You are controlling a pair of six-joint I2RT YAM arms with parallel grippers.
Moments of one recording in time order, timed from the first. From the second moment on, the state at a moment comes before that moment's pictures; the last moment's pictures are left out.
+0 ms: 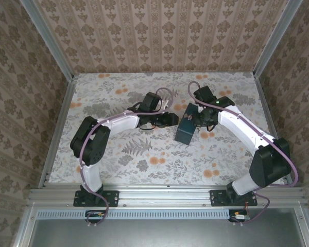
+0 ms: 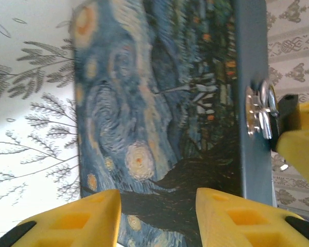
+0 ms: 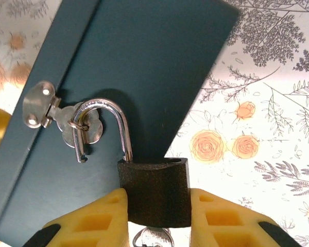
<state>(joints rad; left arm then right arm) -0.71 1.89 1.25 -0.13 0.65 -0.65 0.38 1.51 1.26 -0.93 0.09 0.36</state>
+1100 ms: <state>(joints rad) -0.72 1.89 1.23 -0.10 0.66 -0.67 0.31 1.53 1.22 -0.70 0.01 0.42</state>
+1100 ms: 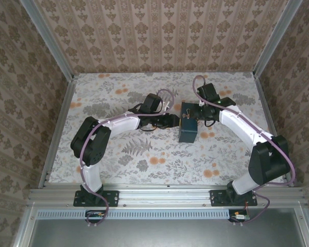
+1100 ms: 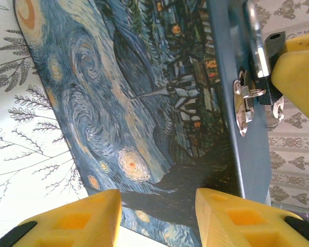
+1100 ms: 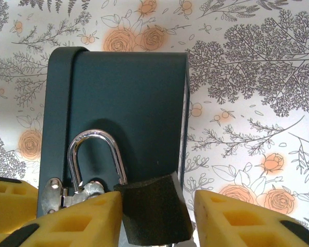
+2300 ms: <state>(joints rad) -0.67 1.86 1.23 -0.15 0.64 -0.66 0.04 1.36 1.00 -0.45 -0.19 0.46</state>
